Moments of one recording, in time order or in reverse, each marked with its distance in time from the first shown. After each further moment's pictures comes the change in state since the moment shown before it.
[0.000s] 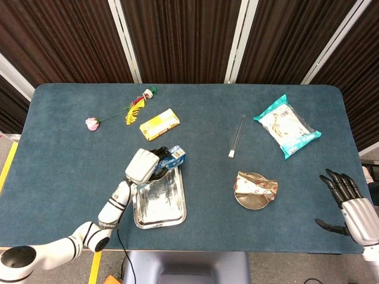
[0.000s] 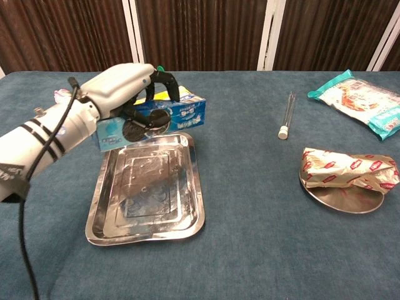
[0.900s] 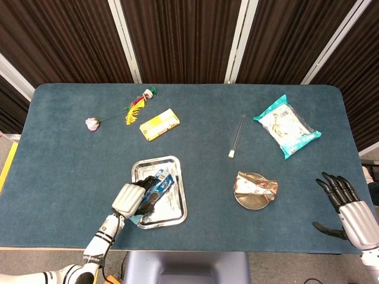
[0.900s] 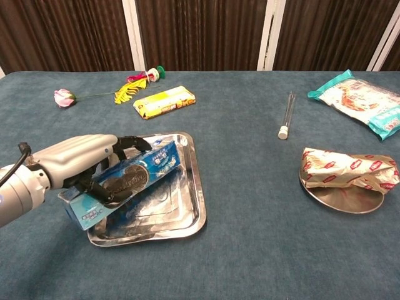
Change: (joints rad) left arm 0.289 0.180 0.112 -0.589 -0.297 -0.091 0.405; right arm -0.008 -0.011 -0.018 0.016 -0.049 0.055 -0.010
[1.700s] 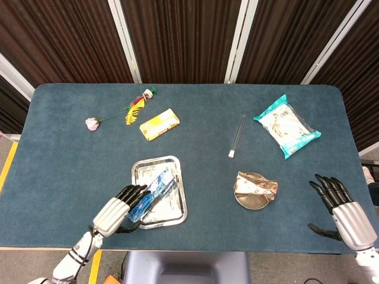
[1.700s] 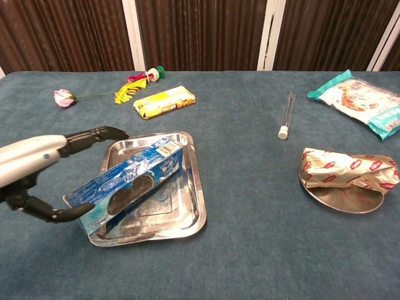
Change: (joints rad) left arm 0.113 0.175 0.129 -0.028 0.415 0.104 -0.369; right arm 0.010 -0.015 -0.012 0.001 -0.022 -0.003 -0.036
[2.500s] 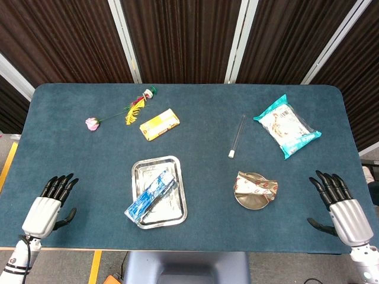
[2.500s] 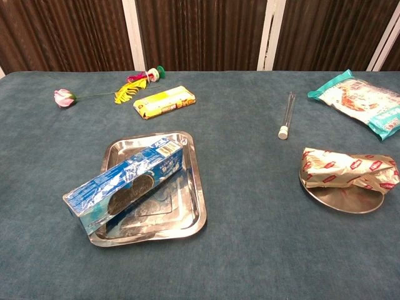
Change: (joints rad) left arm 0.210 0.196 0.034 0.195 -0.028 0.317 -0.063; right arm 0.002 -0.064 0.030 0.015 0.042 0.000 -0.126
